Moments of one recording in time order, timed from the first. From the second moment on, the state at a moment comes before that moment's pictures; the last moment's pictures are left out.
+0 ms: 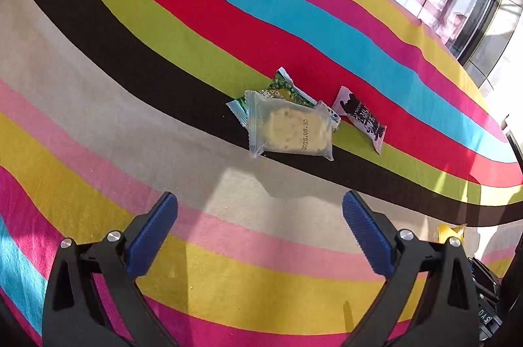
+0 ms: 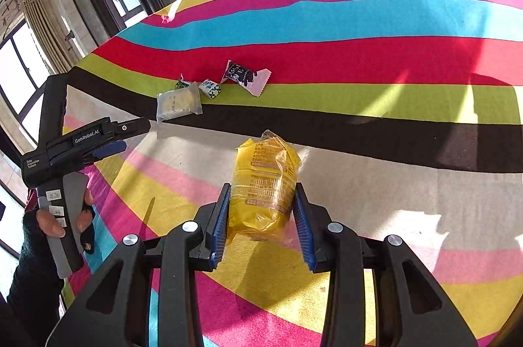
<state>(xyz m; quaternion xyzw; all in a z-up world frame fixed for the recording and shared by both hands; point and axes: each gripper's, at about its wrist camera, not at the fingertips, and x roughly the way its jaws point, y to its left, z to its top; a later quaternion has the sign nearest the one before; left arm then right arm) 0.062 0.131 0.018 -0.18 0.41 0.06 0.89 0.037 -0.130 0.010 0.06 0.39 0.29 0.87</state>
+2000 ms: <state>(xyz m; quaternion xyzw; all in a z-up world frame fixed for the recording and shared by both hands) -0.038 0.114 0.032 -0.20 0.30 -0.02 0.93 -0.043 -0.128 0.026 0.05 0.37 0.30 0.88</state>
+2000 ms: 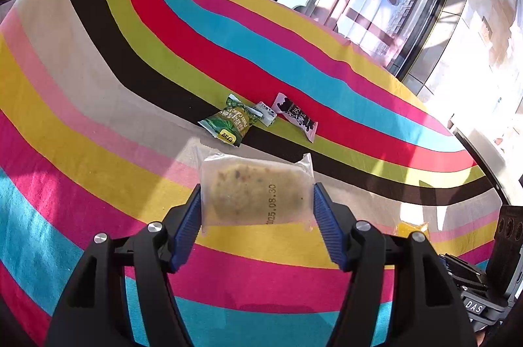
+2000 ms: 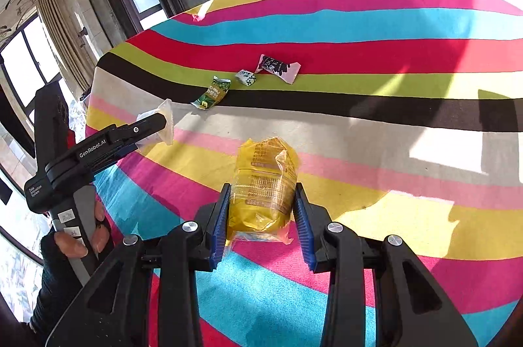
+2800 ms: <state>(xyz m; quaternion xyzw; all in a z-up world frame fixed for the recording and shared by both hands) -0.126 0.128 0.048 -0.21 0.27 -0.03 0.94 -0.113 -0.118 0.029 0.07 0.37 0.35 0.86</state>
